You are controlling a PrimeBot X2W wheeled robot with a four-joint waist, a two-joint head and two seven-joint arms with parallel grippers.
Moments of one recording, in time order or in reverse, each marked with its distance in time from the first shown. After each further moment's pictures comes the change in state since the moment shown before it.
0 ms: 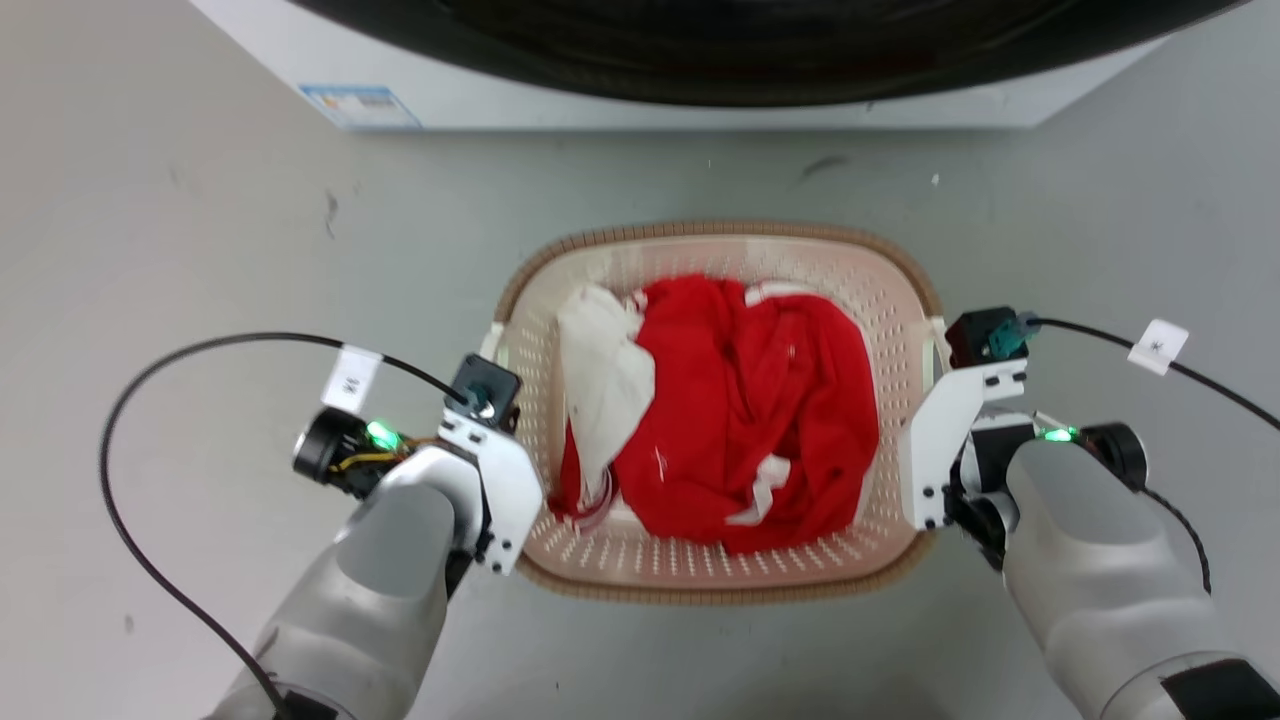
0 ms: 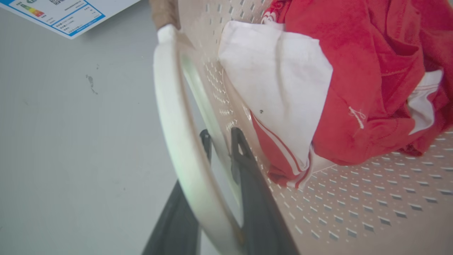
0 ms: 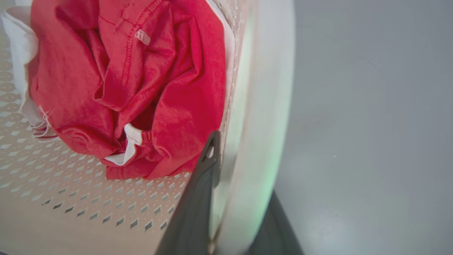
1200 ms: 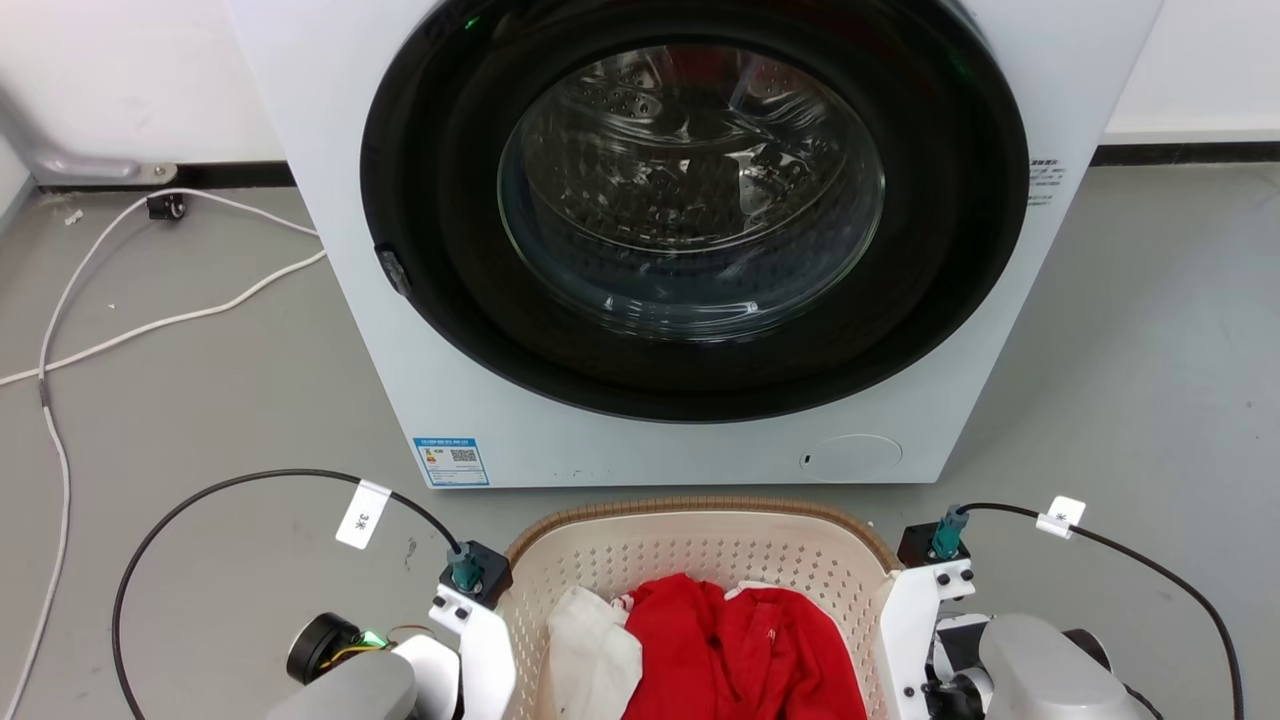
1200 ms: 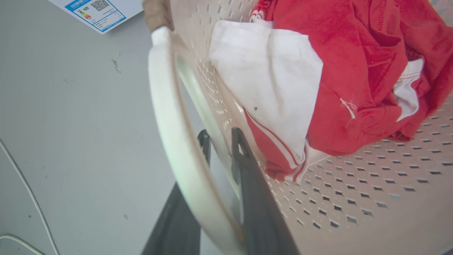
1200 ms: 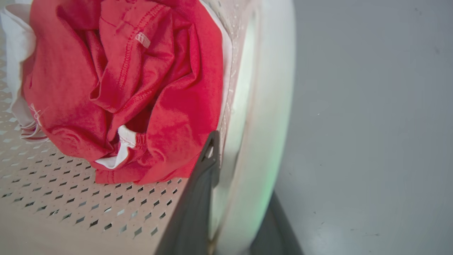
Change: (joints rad) left arm 0.264 0.284 -0.632 -0.453 -0.728 0.005 0.467; right arm 0.269 0.013 0.102 -0.023 0.087 0.001 0.298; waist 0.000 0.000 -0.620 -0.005
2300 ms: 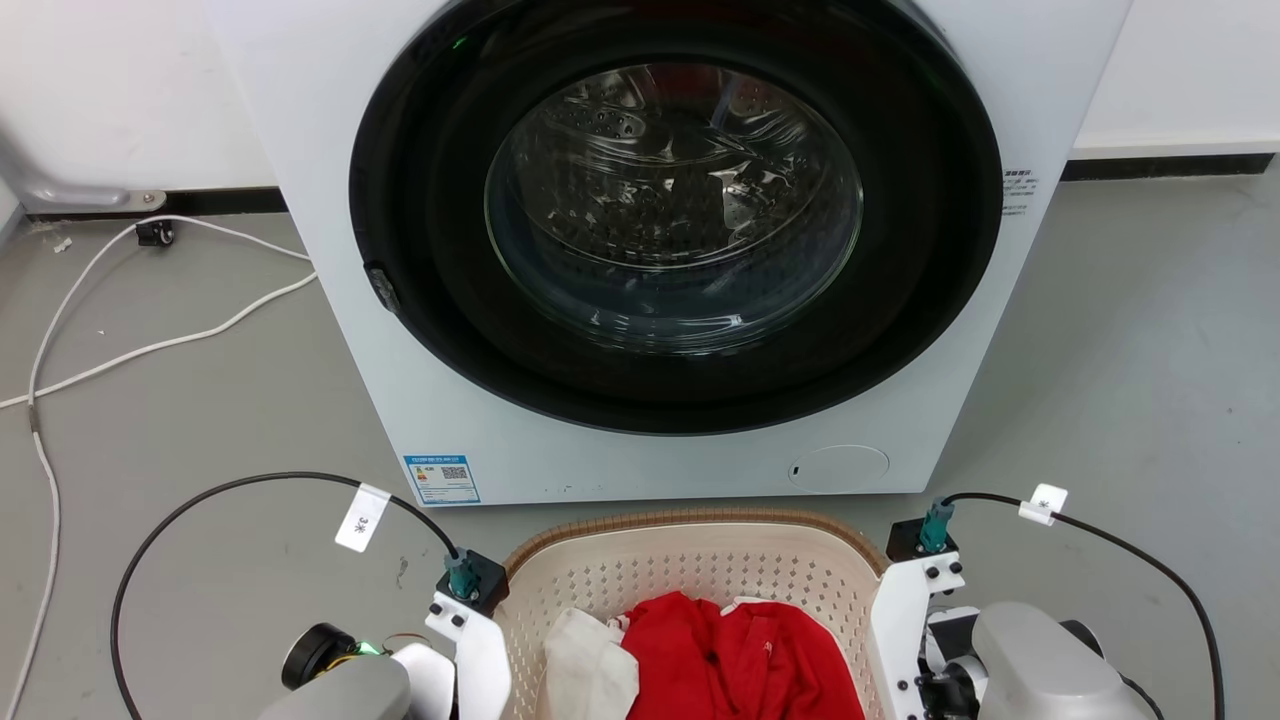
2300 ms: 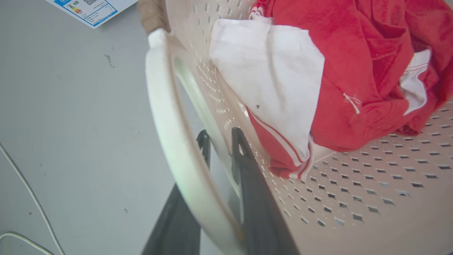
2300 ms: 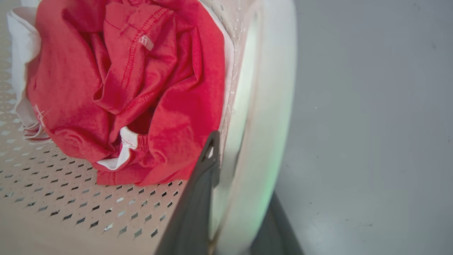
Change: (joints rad) left arm -0.012 0.032 -0.088 -0.027 -0.097 0.000 0.038; right arm -0.011 -0.008 0.100 -0.029 0.088 -0.001 0.094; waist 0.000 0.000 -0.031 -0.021
